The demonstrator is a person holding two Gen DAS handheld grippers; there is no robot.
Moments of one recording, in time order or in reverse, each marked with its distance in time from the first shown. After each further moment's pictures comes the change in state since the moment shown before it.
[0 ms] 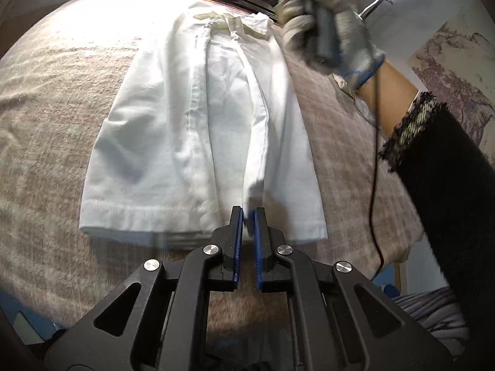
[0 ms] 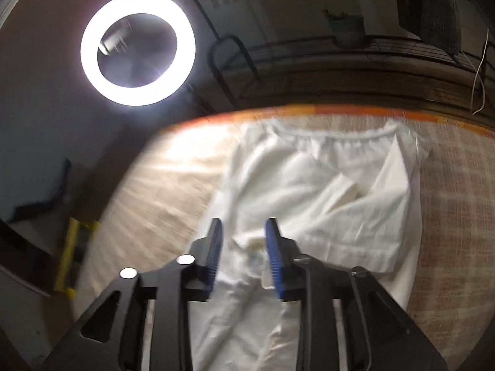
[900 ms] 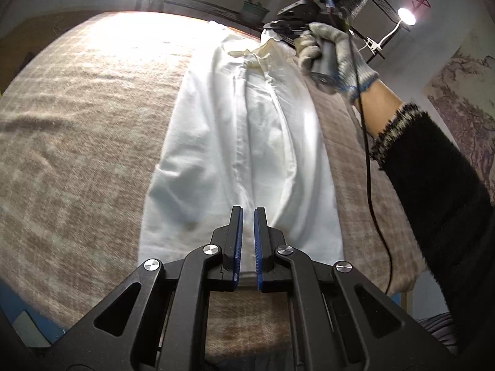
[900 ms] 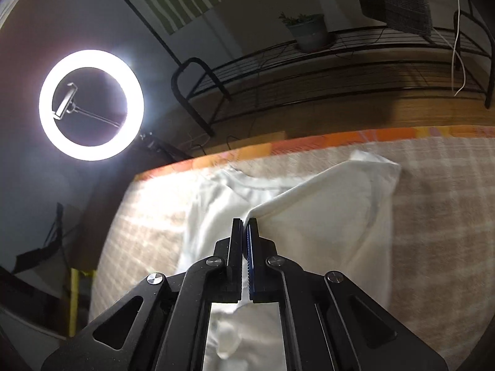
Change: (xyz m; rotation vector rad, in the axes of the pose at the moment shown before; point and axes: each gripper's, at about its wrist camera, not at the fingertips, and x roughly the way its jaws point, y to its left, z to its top) left arm -0.026 0.034 0.029 -0.070 -0.114 0.075; right arm 0.033 -0.044 0.052 0.171 -0.023 -0.084
